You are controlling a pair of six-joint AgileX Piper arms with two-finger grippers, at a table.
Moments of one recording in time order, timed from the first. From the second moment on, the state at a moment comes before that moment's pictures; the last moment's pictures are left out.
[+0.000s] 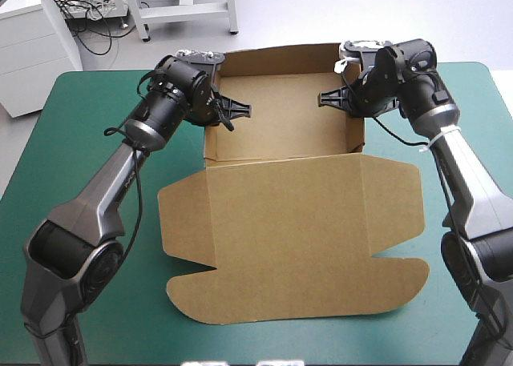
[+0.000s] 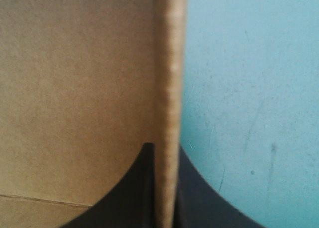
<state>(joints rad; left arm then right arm) -0.53 1.94 -2.07 0.19 1.26 -0.42 0.32 1.85 -2.00 -0.01 1.24 0.22</state>
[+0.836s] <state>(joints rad) -0.53 2.07 -1.95 0.07 1.26 -0.39 0.31 1.90 -1.71 0.00 1.23 0.19</state>
